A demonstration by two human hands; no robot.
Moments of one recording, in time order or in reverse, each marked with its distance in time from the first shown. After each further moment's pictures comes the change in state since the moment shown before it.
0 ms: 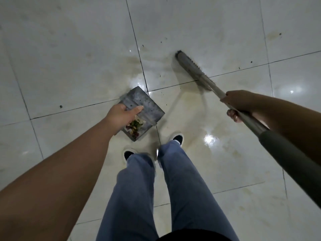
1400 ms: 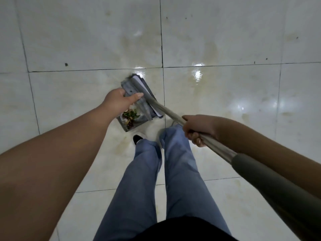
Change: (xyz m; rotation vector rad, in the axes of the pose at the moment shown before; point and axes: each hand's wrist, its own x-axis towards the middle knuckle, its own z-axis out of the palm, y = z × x) left_hand -0.038 -0.140 -0.042 -0.014 0.059 0.027; right_hand -0.083 0.056 0.203 -0.231 -0.451 0.071
